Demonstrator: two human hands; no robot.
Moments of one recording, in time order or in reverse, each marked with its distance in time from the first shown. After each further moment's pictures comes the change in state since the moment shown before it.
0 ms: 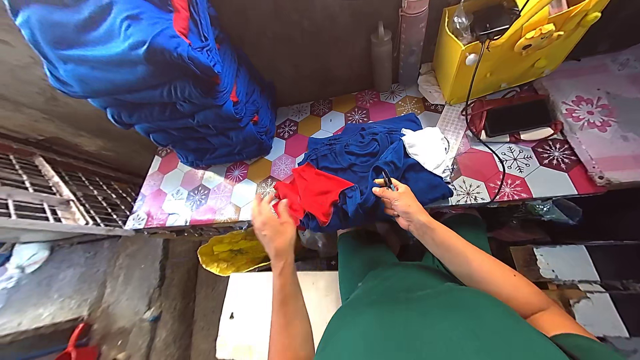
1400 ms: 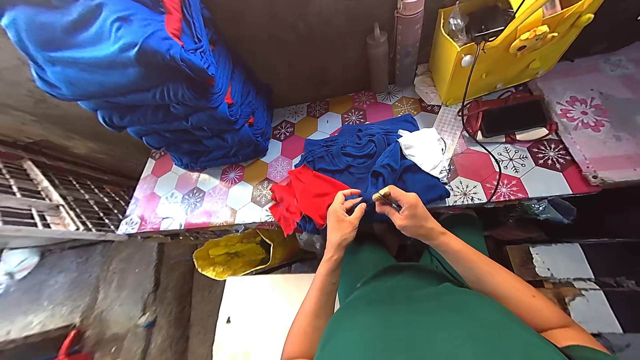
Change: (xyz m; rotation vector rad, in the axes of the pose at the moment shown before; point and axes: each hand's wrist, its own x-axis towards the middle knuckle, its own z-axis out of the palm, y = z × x) left_hand -0.044 0.073 0.082 -0.732 -0.505 0.014; right_hand -0.024 -0.002 -0.032 -0.832 -0.288 -0.717
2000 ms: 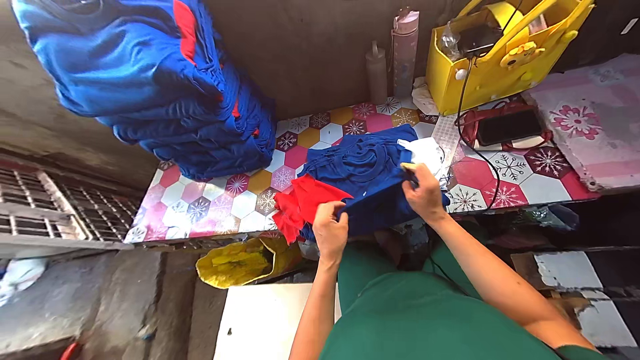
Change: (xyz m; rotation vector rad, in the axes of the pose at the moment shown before) left_hand 0.005 -0.015 -0.018 0.624 0.332 0.248; right_hand 0.030 0.059 -0.024 -0.460 0.551 -0.121
